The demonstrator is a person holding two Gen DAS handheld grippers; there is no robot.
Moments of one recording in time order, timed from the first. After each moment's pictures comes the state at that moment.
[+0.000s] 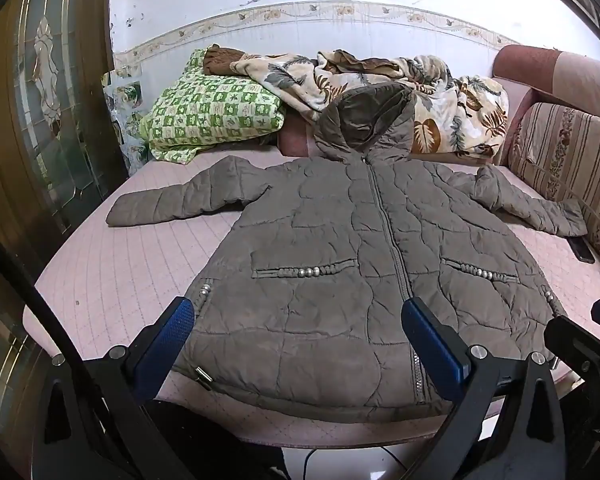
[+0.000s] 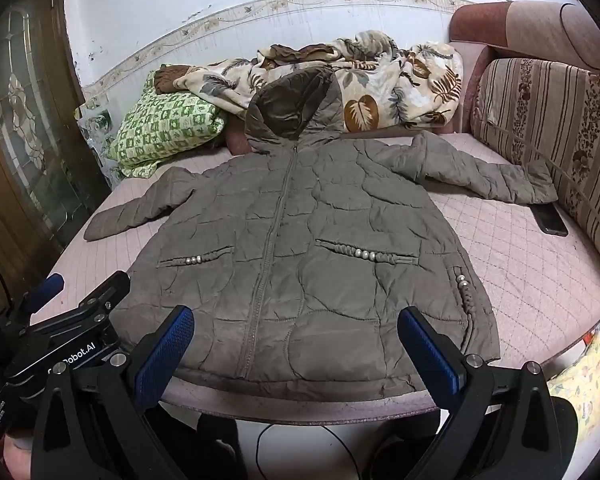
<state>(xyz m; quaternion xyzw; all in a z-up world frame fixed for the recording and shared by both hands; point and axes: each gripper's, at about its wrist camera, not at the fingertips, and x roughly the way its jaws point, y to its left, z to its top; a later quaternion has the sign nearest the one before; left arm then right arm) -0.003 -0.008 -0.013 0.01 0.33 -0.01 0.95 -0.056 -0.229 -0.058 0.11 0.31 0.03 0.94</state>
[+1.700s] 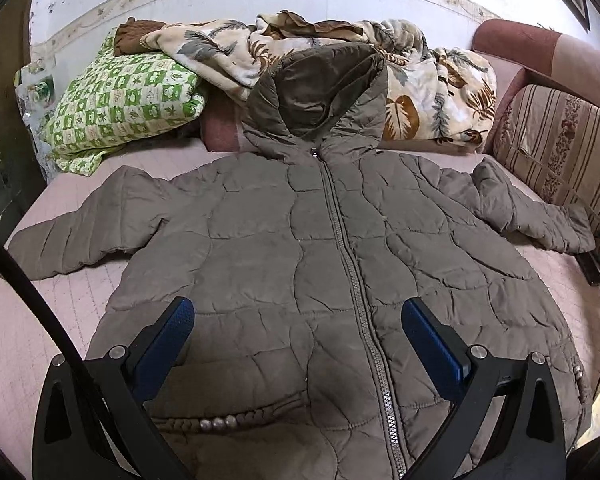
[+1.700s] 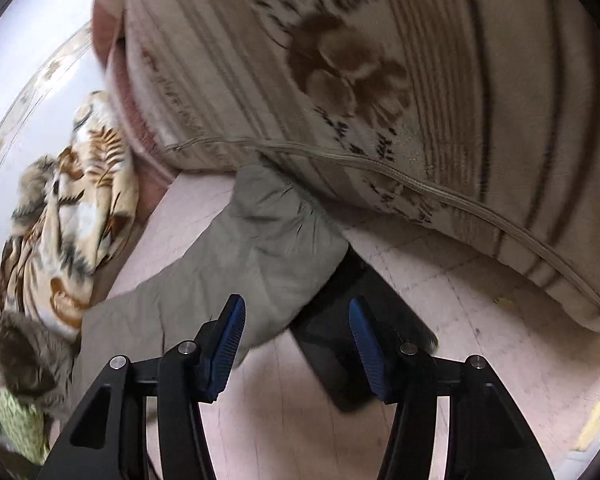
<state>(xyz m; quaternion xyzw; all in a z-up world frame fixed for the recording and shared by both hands) 0.208 -0.070 -0.056 0.02 0.37 -0.11 0.92 0.114 -0.703 -0.138 0.42 0.28 -0.30 0.81</state>
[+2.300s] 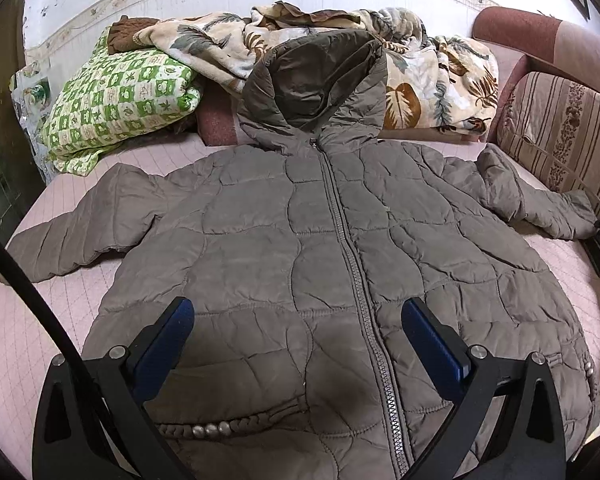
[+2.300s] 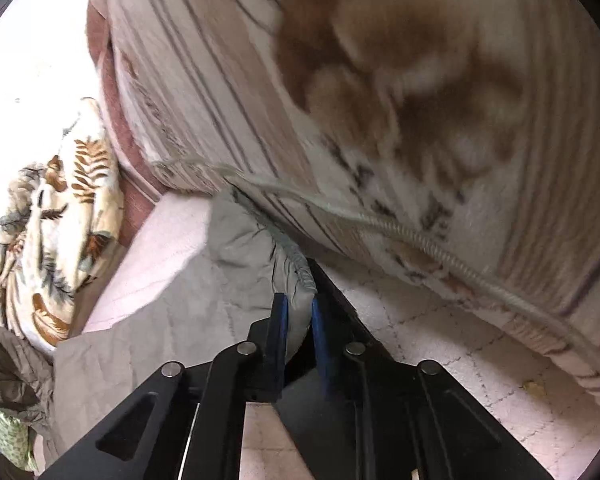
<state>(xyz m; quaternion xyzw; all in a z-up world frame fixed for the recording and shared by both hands) 0.217 -0.077 -0.060 0.03 0.37 -0.11 0.92 0.145 -0.739 -0.143 0.39 0.27 -0.31 0.83</state>
